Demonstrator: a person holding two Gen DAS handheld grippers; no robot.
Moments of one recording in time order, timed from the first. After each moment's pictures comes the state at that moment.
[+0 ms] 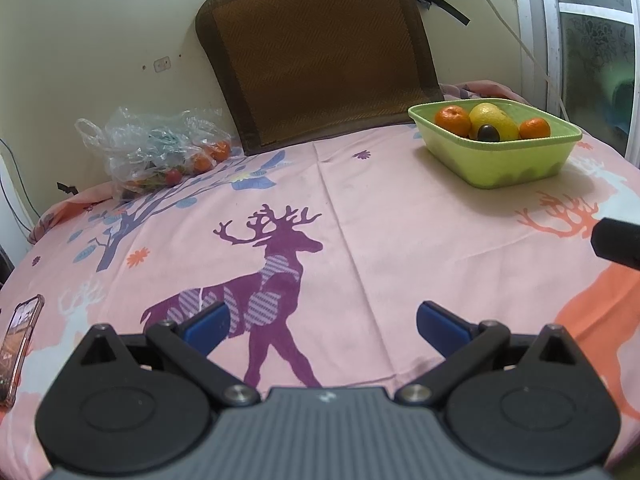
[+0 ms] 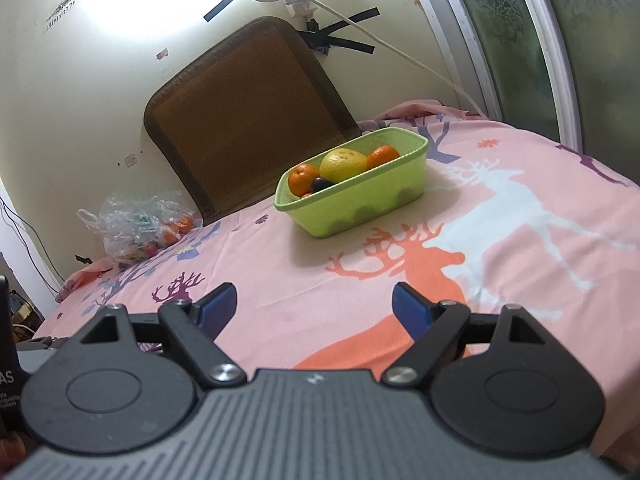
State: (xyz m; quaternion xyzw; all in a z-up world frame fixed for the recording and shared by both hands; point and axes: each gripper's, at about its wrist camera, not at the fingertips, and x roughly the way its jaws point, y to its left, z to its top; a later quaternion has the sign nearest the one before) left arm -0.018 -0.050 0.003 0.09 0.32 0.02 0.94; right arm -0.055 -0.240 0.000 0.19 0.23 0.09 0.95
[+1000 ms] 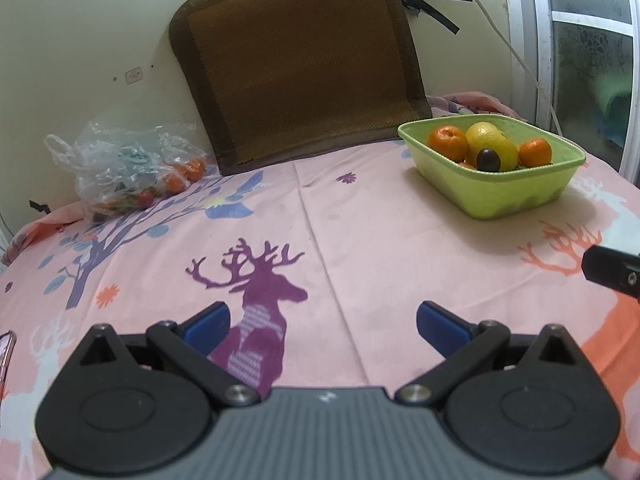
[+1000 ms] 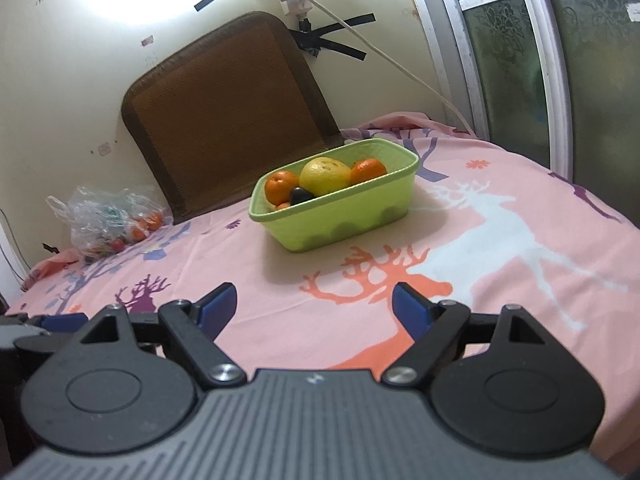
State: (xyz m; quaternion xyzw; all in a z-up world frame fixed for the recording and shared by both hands) left arm 0.024 -0.049 0.009 0.09 0.32 -0.02 0.94; right arm -0.030 -0.232 0.000 0.14 0.24 0.04 0.96
